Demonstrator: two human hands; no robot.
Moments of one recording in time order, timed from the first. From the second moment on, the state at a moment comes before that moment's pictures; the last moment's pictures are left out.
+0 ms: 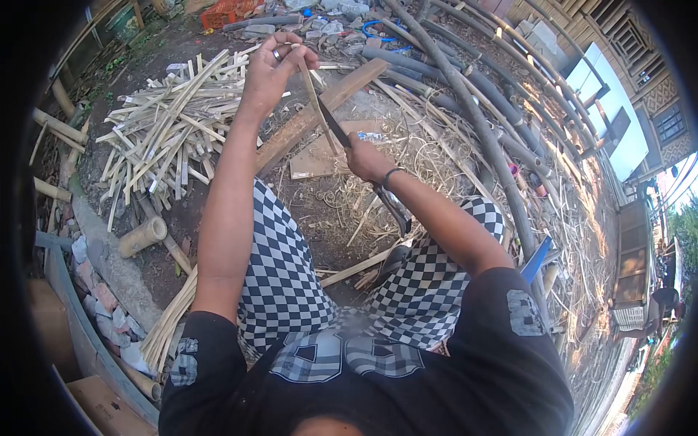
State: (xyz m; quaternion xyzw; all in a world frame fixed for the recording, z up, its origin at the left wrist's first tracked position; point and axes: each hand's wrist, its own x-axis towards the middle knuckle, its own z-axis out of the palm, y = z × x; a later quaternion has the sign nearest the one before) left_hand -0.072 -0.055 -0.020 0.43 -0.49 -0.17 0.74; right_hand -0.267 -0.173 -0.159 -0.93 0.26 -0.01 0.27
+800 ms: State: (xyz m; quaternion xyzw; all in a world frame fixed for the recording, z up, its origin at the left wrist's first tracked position) left_hand -0.022 -0.028 -0.028 0.40 -0.32 -0.32 0.80; right_hand -0.269 -0.150 -0.178 -0.60 0.41 -0.33 0.60
